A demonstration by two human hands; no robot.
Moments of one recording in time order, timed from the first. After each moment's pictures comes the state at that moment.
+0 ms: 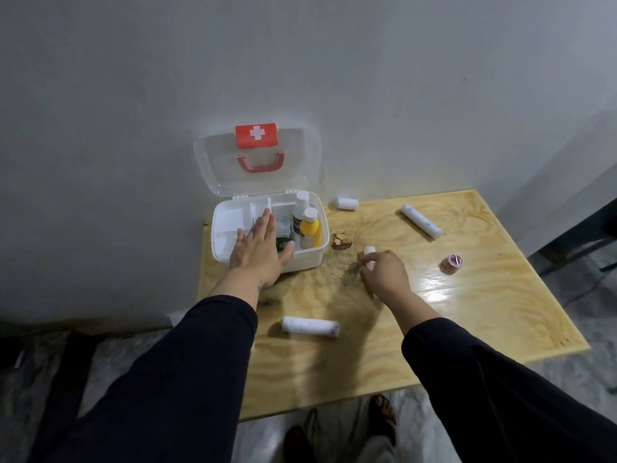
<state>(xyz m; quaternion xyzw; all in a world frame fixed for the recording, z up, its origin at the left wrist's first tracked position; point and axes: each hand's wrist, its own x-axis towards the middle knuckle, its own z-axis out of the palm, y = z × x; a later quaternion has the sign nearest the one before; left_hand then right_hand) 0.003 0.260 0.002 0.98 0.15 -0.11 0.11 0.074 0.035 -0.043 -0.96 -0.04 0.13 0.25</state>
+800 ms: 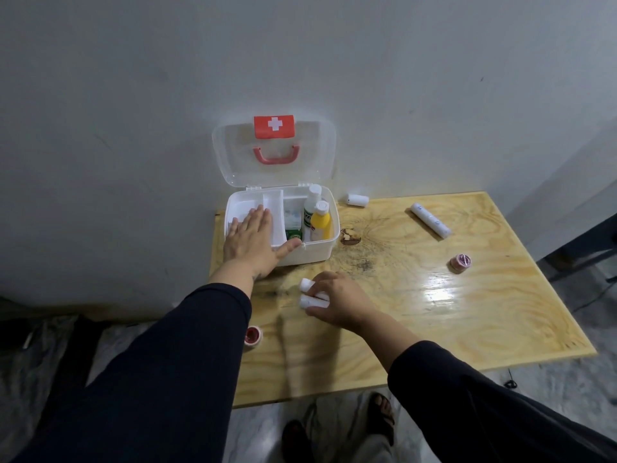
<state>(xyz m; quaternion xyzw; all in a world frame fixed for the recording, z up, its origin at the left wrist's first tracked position) -0.013 0.282 0.000 0.98 0.18 -0.09 0.06 0.000 0.083 -0.035 -0.89 -0.35 0.19 0.21</state>
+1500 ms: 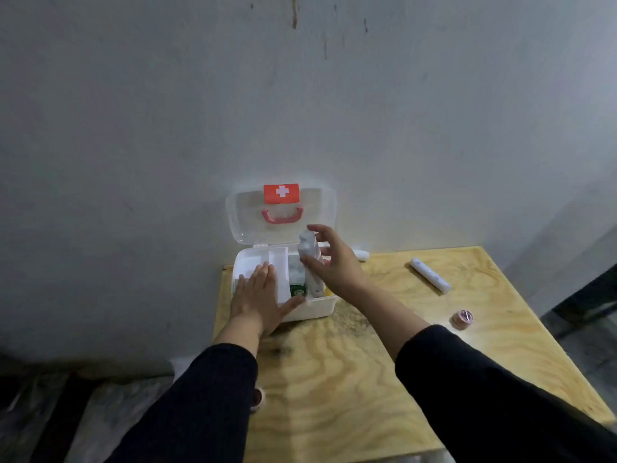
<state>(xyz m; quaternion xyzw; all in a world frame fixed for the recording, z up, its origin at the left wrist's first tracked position) -0.010 0.281 0.003 0.98 0.17 -0.09 0.06 0.062 0.136 0.070 -0.82 -0.25 0.10 0.50</state>
